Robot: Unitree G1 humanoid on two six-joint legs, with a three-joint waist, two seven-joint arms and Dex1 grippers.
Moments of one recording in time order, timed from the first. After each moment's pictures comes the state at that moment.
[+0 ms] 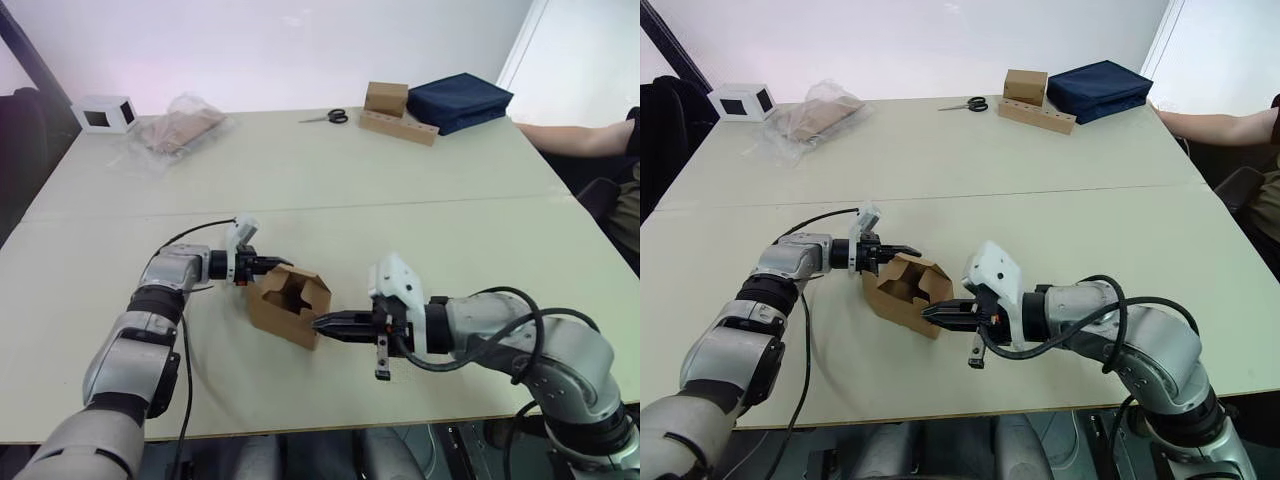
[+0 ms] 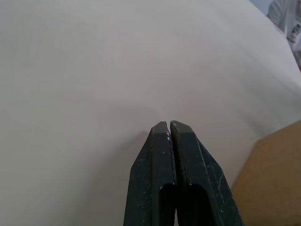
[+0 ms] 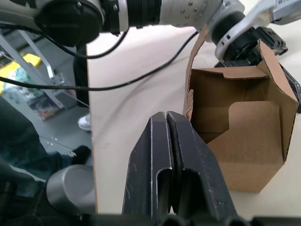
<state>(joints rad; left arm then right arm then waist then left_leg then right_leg) -0.87 0.46 -0.13 0.89 -0.29 0.37 -1.34 -0.41 -0.61 0.17 -0.76 0.81 1.08 0.60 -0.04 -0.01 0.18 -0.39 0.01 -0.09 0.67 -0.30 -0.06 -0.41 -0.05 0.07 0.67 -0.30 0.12</state>
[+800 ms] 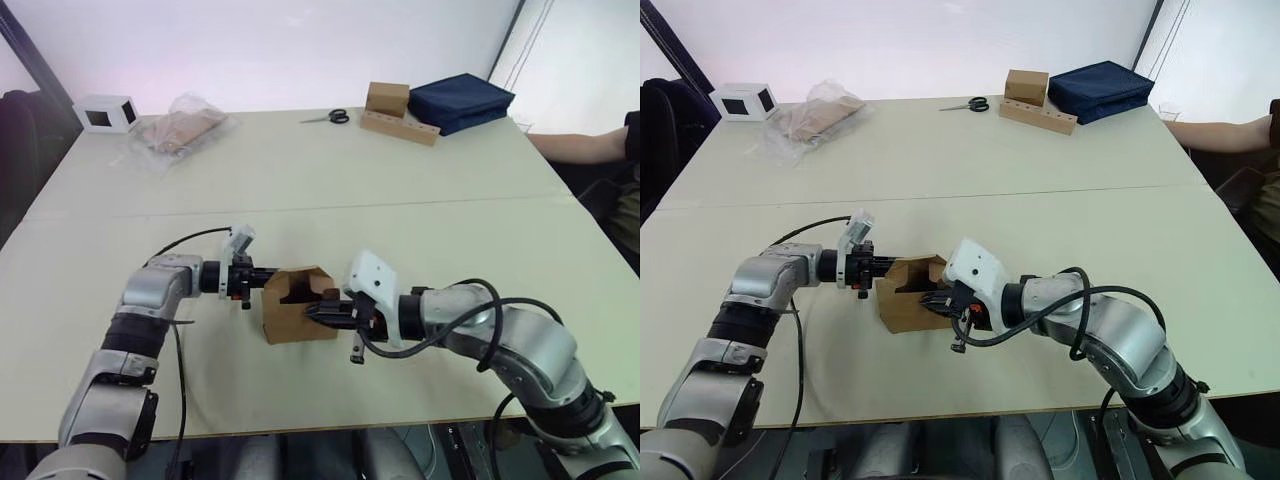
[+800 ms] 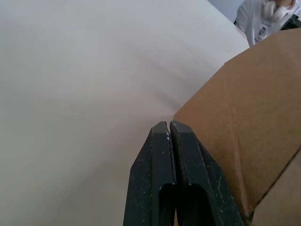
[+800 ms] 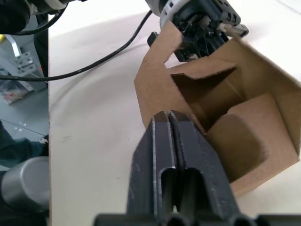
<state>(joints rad) -0.64 0.52 -0.08 0.37 -0.39 0.66 -1.31 -0.47 -0.59 0.30 -0.66 0.63 1.02 0.58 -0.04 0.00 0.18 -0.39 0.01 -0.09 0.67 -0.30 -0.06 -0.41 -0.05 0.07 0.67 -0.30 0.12</state>
